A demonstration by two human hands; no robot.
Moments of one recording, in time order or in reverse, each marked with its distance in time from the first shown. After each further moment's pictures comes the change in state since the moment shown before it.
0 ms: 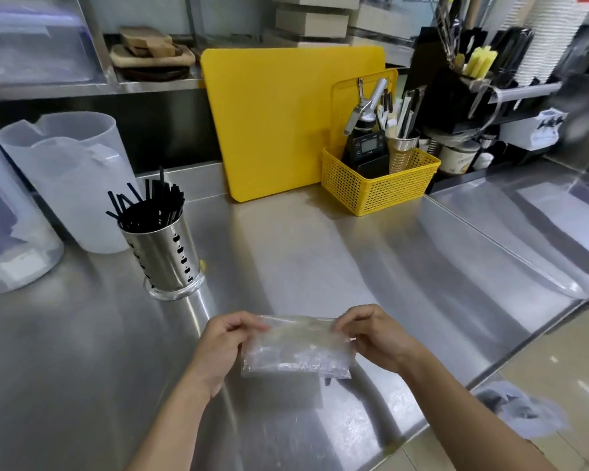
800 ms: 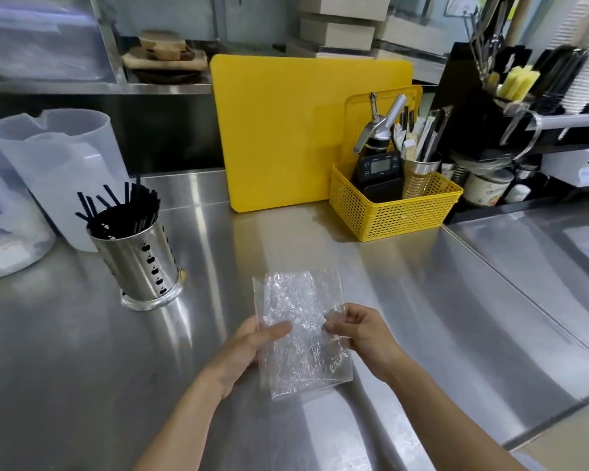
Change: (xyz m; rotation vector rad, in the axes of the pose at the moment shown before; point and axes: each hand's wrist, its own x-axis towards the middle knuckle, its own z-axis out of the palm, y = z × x) left_hand 0.048 0.010 0.081 0.009 -0.088 -0.256; right_hand 0.055 -0.029 -0.056 -0.200 0.141 -0.060
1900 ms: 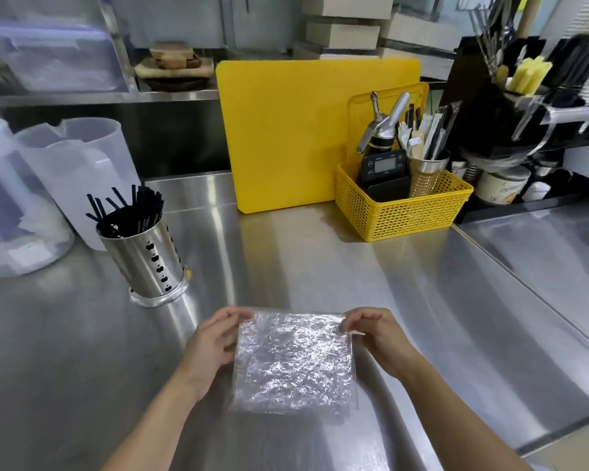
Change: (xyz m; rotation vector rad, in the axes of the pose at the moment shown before) left_hand -0.003 -0.018 -0.023 -0.202 0.211 0.198; right_hand 0.014 0.015 -0.038 0.060 -0.102 -0.078
